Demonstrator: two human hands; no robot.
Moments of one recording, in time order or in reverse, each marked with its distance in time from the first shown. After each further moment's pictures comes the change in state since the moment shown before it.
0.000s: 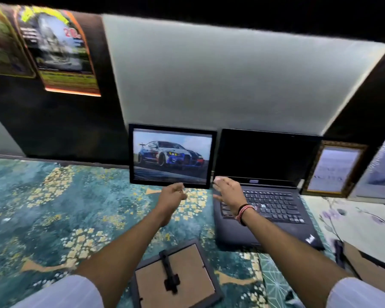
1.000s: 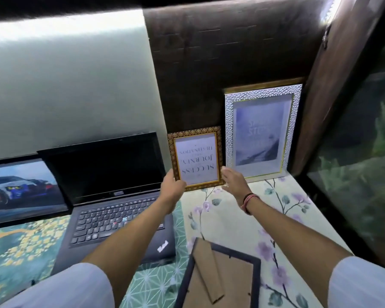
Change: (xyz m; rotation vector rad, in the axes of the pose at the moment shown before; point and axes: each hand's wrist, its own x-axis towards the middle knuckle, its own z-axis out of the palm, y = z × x) left_hand 0.016 0.061 0.508 0.226 -0.059 0.094; right_hand 0.058 0.017 -0.515 -0.241 0.153 -0.062
